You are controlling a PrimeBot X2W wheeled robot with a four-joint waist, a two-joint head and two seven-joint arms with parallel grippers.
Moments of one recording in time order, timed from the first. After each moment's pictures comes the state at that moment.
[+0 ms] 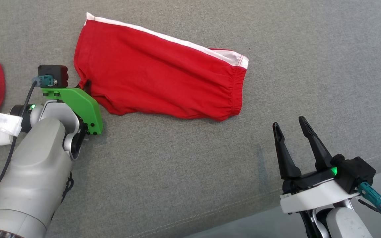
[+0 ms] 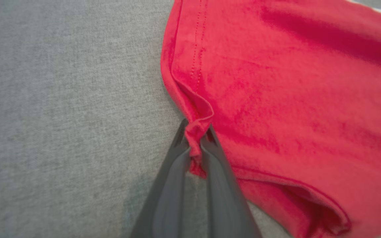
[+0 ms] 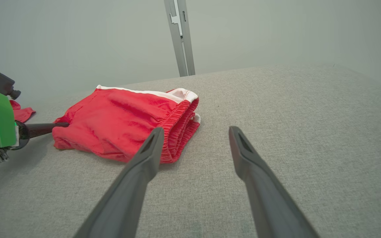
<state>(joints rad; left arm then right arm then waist) -0.89 0.27 -0.67 1.01 -0.75 -0.01 0.02 -0.05 -0.05 0.14 -0.07 0.21 0.13 -0.23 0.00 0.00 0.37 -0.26</state>
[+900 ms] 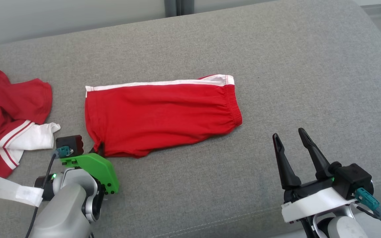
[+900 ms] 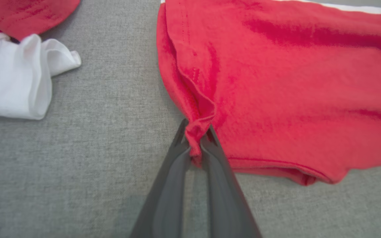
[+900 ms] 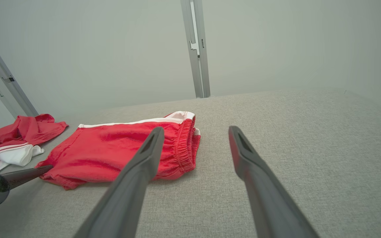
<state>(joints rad) -0.58 0.25 -0.64 0.86 -0.82 0.10 -0.08 0.00 -0.05 0.13 -0.06 0.19 0.13 -0.19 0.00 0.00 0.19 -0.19</state>
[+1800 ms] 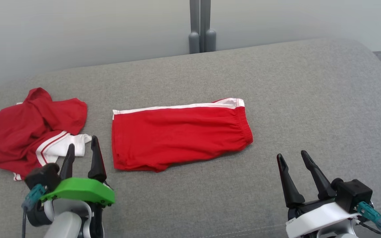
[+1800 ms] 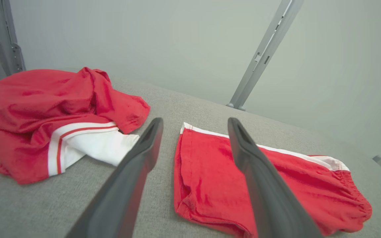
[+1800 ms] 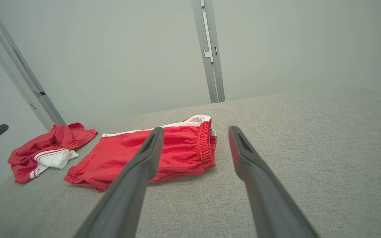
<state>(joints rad) -0.25 0.24 -0.35 0.36 -0.76 0.18 -0.26 0.08 -0.05 0.12 -0.04 0.25 0.13 -0.17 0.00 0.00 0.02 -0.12</state>
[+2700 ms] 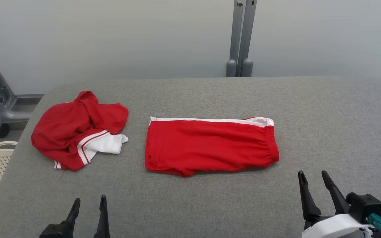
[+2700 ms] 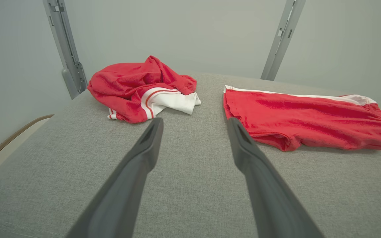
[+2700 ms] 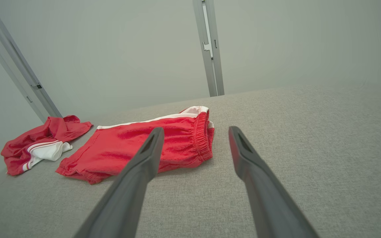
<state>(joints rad) 0.13 0.23 -0.26 0.14 -0.43 0.12 -0.21 0.10 -0.05 0.02 0.13 0.27 0.13 -0.23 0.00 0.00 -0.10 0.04</state>
